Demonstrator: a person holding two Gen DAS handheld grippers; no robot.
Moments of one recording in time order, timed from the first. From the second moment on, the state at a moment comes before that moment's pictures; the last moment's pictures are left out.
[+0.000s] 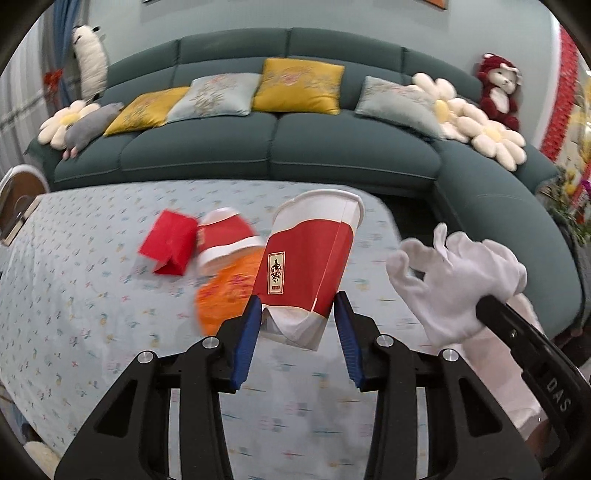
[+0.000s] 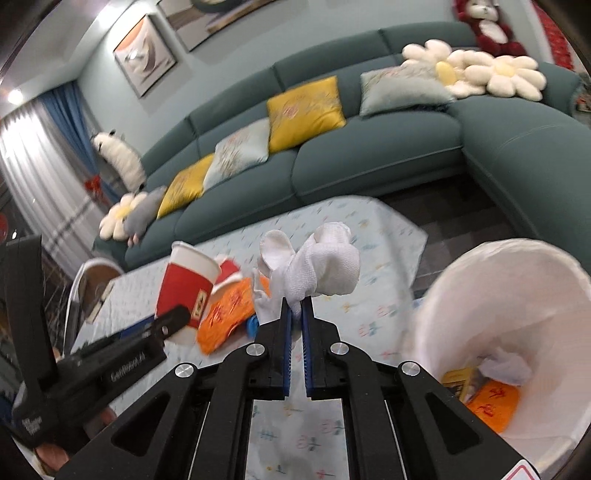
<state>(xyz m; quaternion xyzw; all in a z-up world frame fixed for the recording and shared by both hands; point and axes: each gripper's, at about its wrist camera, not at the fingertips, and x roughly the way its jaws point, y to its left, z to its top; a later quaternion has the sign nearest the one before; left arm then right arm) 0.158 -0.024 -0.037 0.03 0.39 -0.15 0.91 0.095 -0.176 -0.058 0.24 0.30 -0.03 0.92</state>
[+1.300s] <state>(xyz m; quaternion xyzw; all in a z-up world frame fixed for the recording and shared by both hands) 0.089 -0.185 -0.043 0.06 0.41 -0.29 0.86 -0.009 -0.321 -0.066 0.33 0.24 -0.19 0.89</state>
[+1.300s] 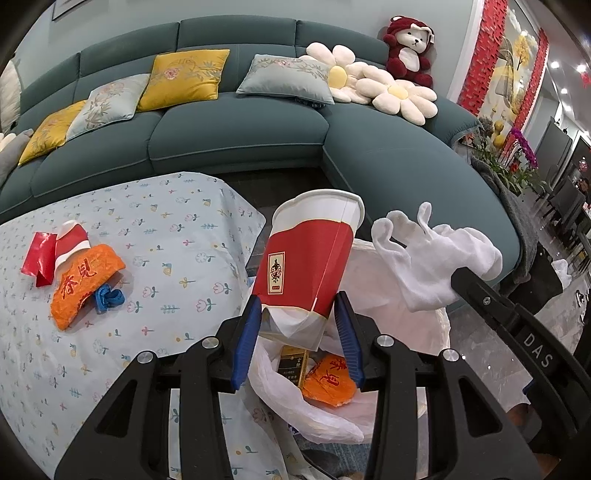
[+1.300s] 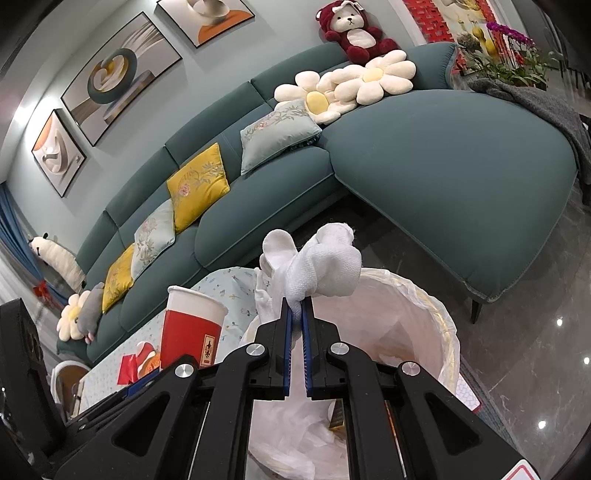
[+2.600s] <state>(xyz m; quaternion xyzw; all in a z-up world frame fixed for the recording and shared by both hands) 0.107 -0.150 -0.044 0.04 0.43 -0.25 0.87 0.007 -0.302 -0.064 0.28 0.26 -0.20 0.90</state>
